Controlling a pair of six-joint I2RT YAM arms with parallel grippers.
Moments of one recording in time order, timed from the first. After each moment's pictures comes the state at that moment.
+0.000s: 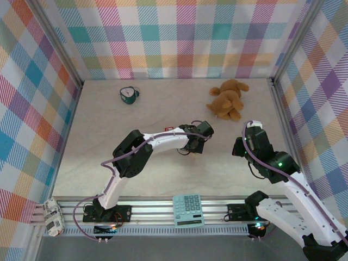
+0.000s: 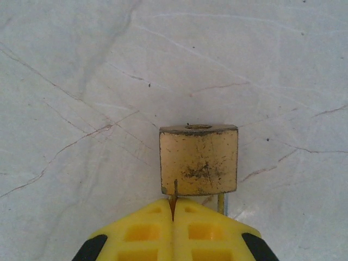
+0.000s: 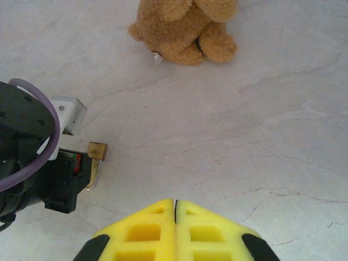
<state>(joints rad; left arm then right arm) -0.94 2.18 1.63 -0.68 -0.22 -0.65 0.54 0.74 0.91 -0.93 0.33 0.49</state>
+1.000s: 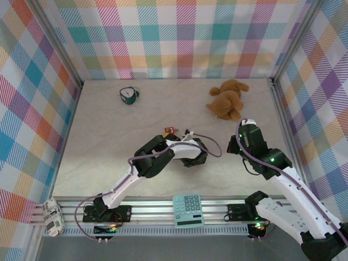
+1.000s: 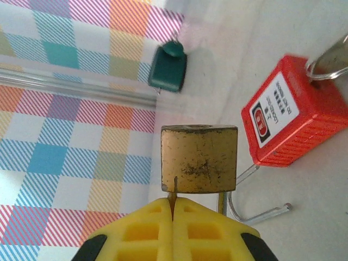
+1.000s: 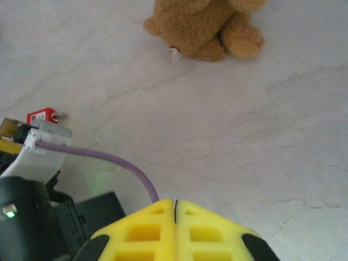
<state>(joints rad) -1.04 2.50 1.77 -1.56 -1.43 -0.99 0.52 0.80 0.86 -0.81 0.26 0.50</state>
